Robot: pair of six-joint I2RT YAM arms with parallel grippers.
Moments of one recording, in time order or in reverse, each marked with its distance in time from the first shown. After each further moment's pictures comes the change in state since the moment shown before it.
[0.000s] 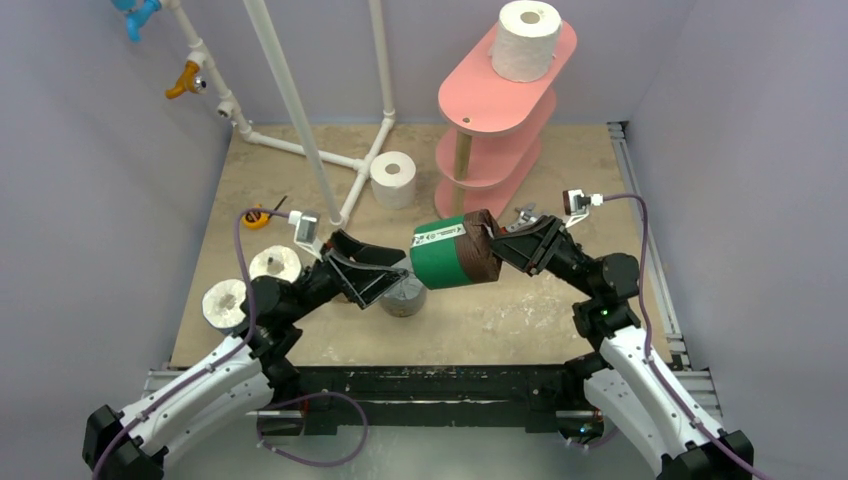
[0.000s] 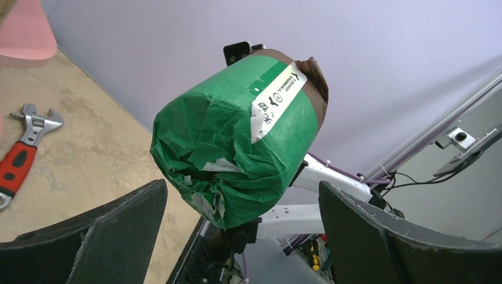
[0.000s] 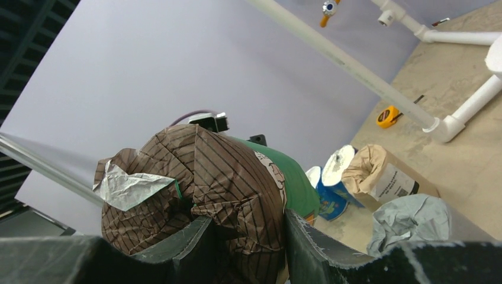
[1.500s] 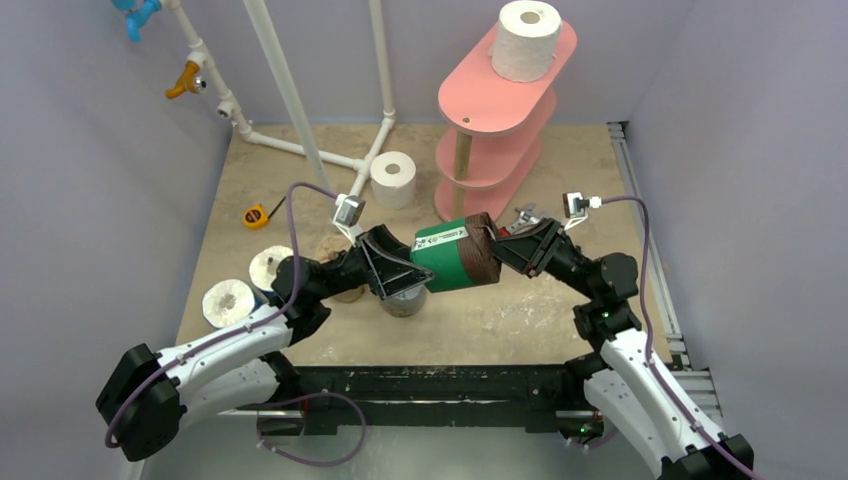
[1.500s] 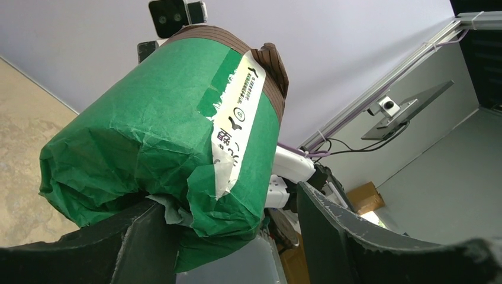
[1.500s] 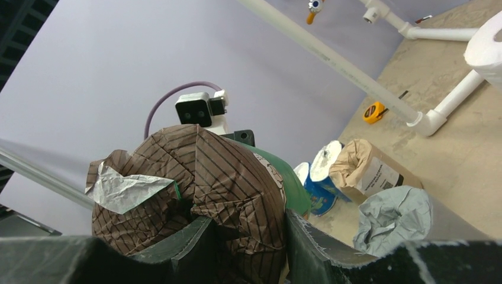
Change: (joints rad) left arm -0.054 0.376 0.086 0.373 0.211 -0.205; right arm 0.000 -0.018 -0.010 -0.040 0.004 -0.035
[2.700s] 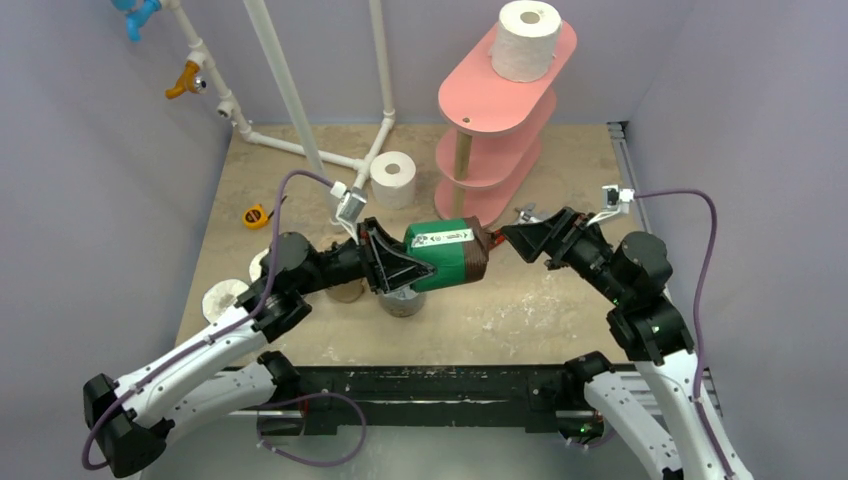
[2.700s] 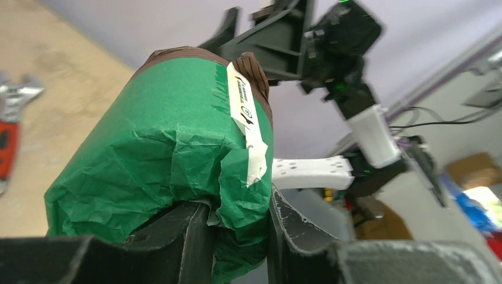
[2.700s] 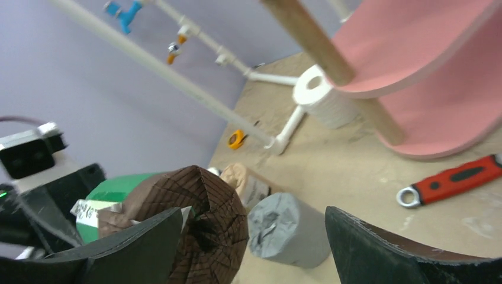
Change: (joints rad) left arm -0.013 -0.124 0.202 -0.539 -0.011 0.324; right arm 0.007 -0.080 0.400 -0.895 0.338 -0.475
